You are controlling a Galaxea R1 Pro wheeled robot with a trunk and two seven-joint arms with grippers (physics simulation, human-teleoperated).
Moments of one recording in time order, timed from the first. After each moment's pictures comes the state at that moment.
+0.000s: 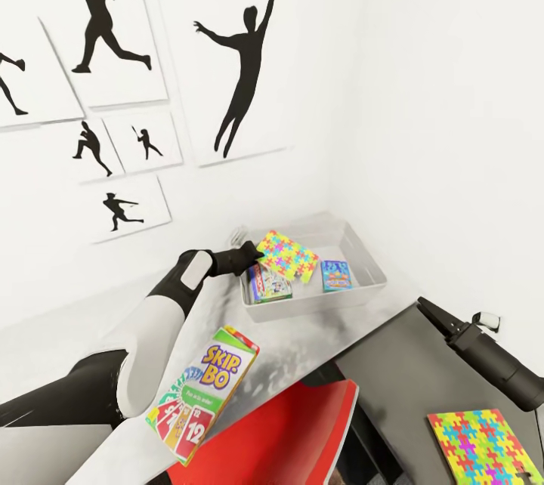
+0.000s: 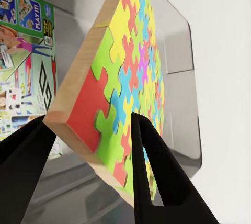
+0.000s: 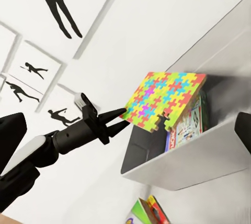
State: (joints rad) left arm -1.13 -0.17 0.21 -0.44 0.52 0.67 -0.25; right arm -0.26 -0.11 -0.63 -1.54 -0.59 0.86 1.02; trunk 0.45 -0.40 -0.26
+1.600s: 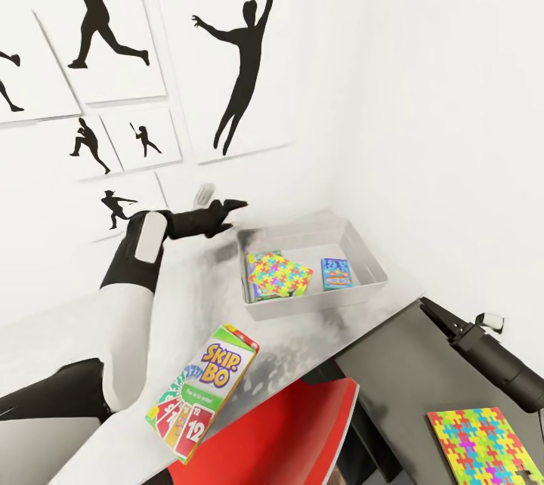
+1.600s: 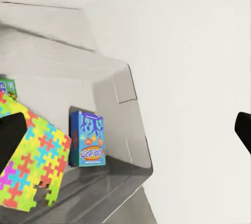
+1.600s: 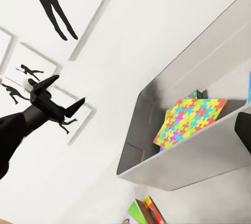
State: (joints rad) left arm -1.13 -0.10 0.28 -0.89 0.56 1.04 -0.25; right arm -0.26 -0.11 -0.64 -1.54 -0.59 0.85 1.02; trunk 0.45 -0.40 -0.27
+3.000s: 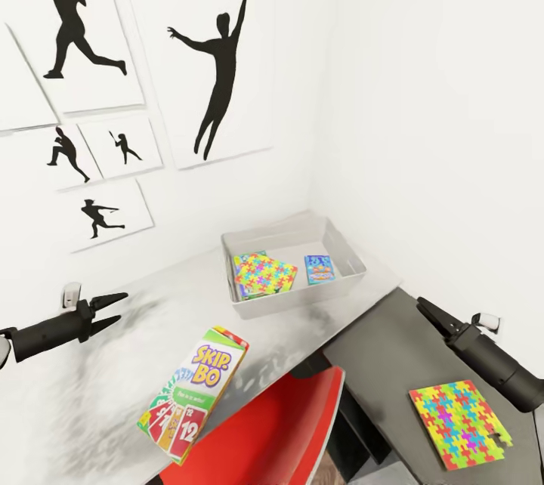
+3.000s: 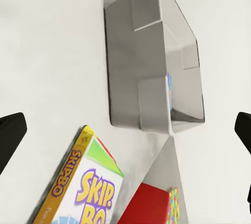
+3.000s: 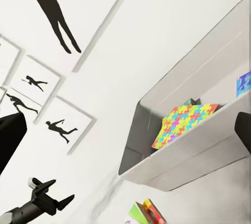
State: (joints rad) left arm -0.56 0.52 0.24 -0.91 0.83 1.00 -0.75; right arm -0.26 -0.09 -0.64 -1.54 -0.59 0.84 1.02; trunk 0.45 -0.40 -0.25
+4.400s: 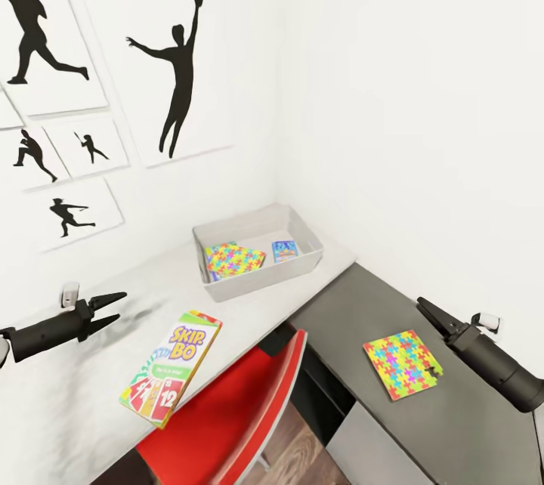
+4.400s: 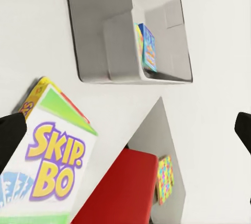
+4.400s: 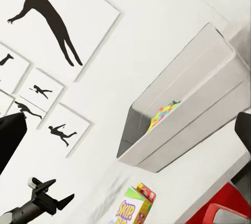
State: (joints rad) left arm -0.55 0.52 0.24 -0.92 0.83 0.99 -0.75; right arm -0.26 -0.09 -0.64 -1.54 -0.59 0.84 1.02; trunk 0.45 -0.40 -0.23
